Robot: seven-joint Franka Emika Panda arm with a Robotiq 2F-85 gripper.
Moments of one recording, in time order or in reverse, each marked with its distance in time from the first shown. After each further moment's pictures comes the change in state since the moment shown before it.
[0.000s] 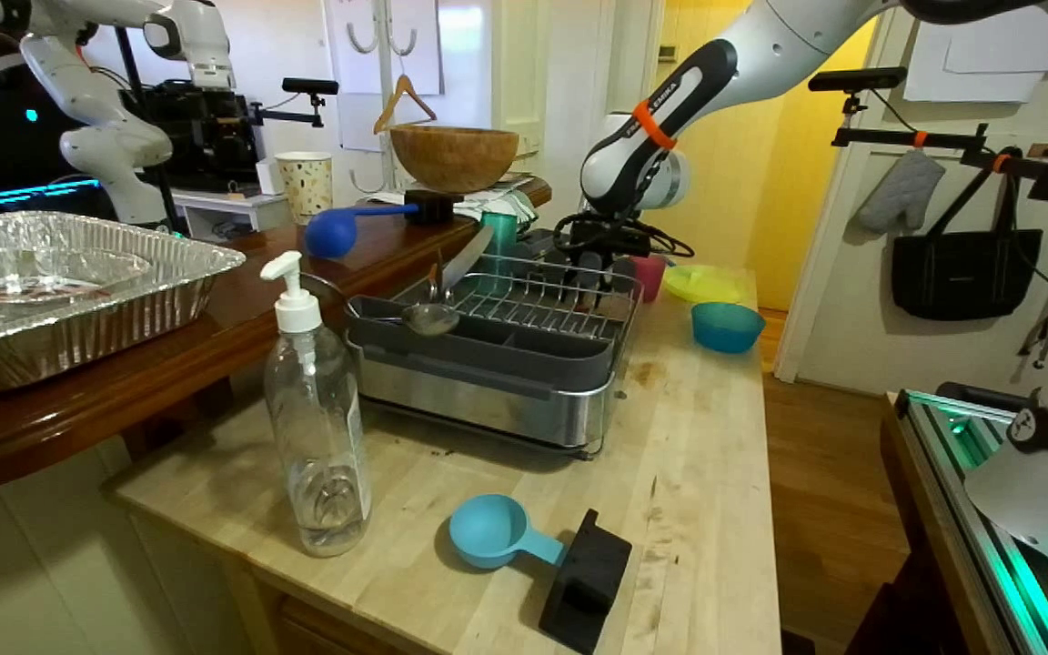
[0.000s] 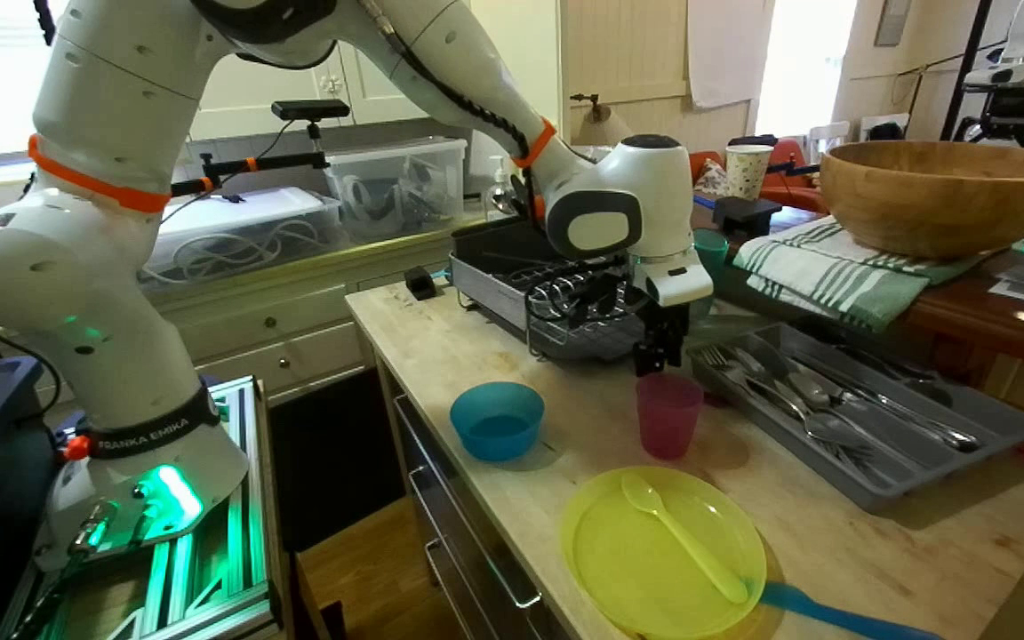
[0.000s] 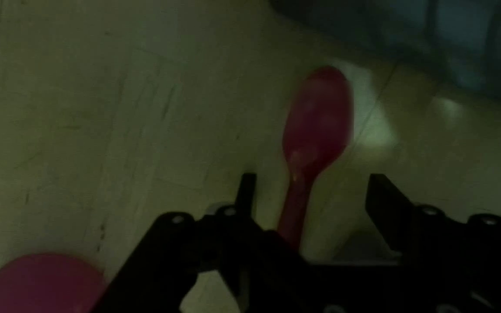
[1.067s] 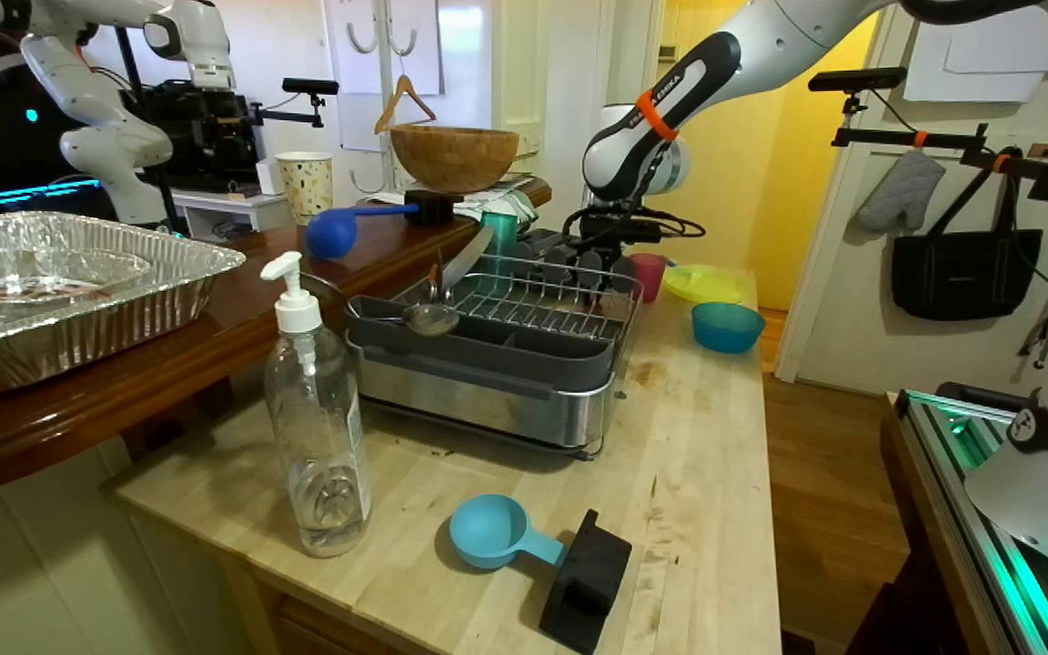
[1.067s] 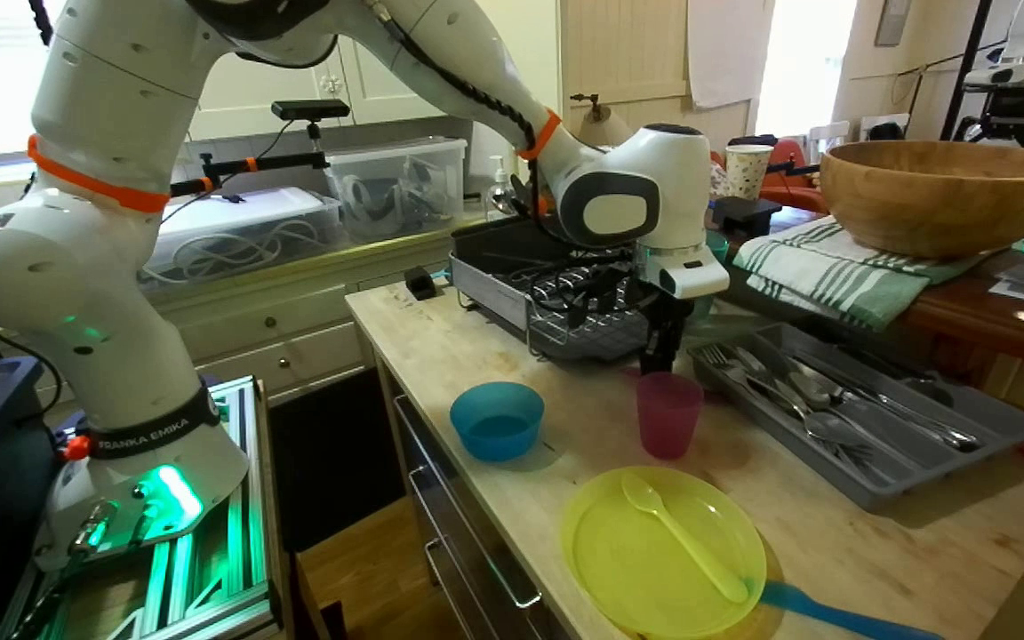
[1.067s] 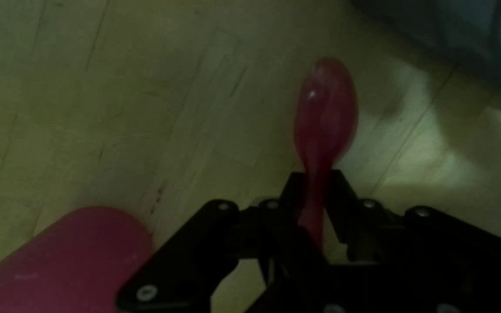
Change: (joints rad) arm -0.011 -0.008 -0.026 0.046 -0.082 -0.161 -0.055
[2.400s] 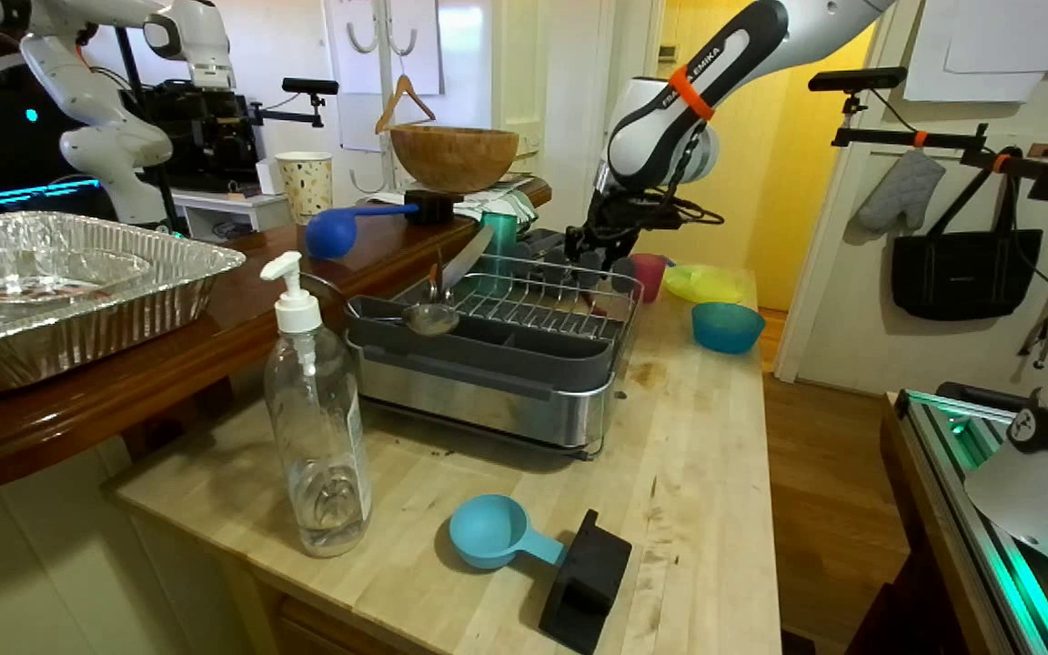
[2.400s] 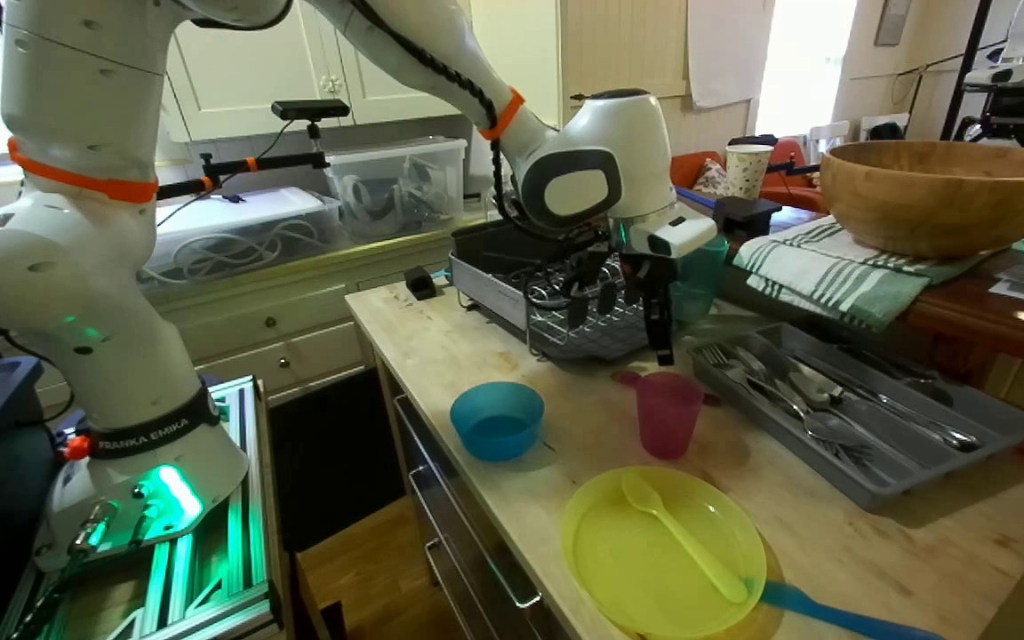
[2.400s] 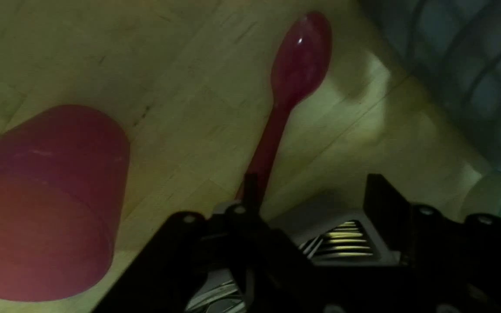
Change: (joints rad) arm 0.000 -0.154 0.037 -0.188 -0.054 0.248 -0.250
